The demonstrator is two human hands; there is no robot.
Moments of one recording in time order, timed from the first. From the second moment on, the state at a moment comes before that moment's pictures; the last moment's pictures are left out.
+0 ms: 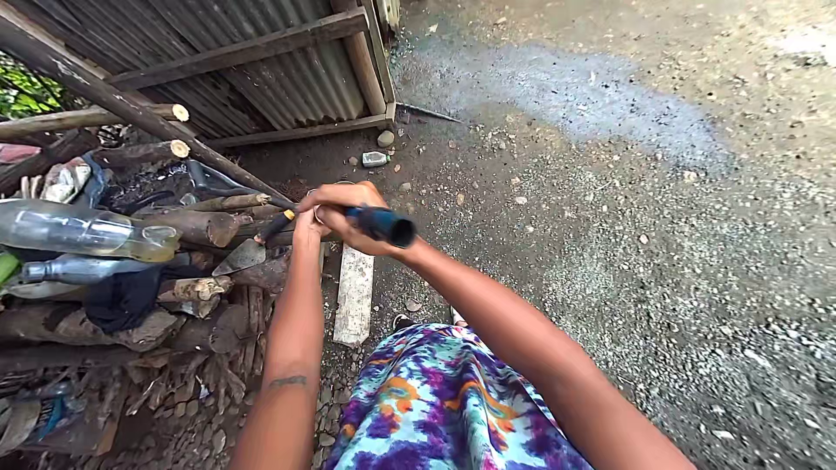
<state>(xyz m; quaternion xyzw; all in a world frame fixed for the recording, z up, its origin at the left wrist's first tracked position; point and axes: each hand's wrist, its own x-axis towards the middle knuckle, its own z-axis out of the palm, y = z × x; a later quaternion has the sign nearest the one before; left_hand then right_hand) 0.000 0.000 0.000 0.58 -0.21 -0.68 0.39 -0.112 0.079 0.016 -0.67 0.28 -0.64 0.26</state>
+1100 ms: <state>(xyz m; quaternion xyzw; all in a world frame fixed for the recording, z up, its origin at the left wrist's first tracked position) -0.006 0.011 0.011 0.54 -0.19 -0.71 0.41 -0.126 0.114 0.065 -0.65 0.27 -0.67 0.24</state>
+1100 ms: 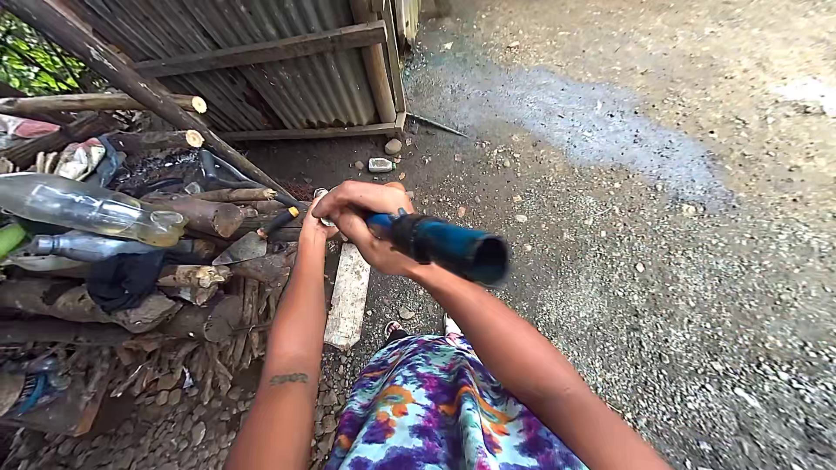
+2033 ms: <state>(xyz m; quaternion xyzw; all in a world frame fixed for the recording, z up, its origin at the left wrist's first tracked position) 0.036 -0.024 -0.043 0.64 -0.21 -0.66 0.34 -0.176 0.147 0.114 -0.64 0.16 -0.70 0.28</state>
